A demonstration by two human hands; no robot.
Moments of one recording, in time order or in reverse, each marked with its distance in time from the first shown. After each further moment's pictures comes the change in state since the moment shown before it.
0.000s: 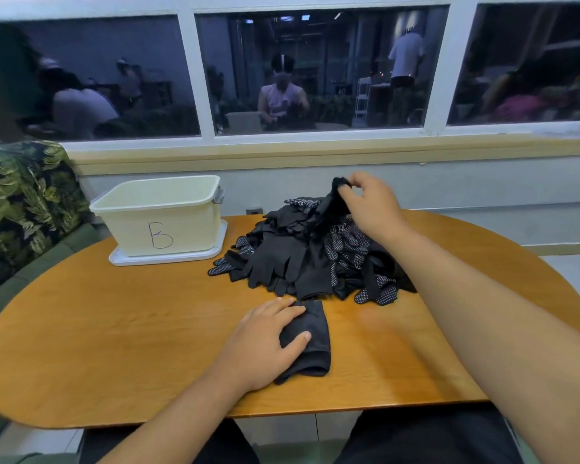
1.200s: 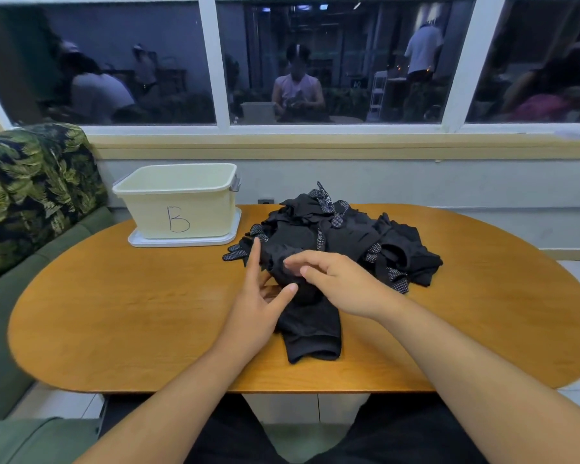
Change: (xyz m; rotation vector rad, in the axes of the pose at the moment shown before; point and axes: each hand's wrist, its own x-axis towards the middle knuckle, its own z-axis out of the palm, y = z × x) left_hand -0.005 -0.001 -0.020 -0.912 0.335 -0.179; right_hand -0.140 -0.043 0.034 0.264 -0.682 -0.114
